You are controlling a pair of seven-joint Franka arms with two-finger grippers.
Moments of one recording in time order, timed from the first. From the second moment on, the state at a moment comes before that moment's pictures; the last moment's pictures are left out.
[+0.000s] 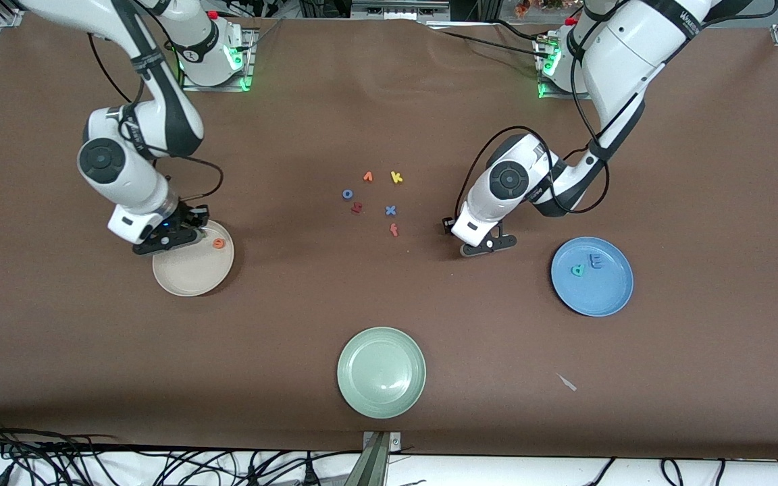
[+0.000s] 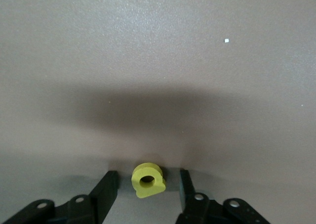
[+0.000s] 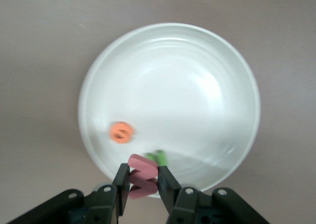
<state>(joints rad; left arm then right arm) -0.04 0.64 -0.52 -1.99 0.27 2.49 -0.96 0.06 0.27 0.05 -2.21 -0.13 2.45 -0.12</state>
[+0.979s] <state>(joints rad) 0.03 0.52 -0.51 -1.84 0.31 2.03 -0.66 0.05 0.22 0.07 -2.04 -0.08 2.22 -0.17</state>
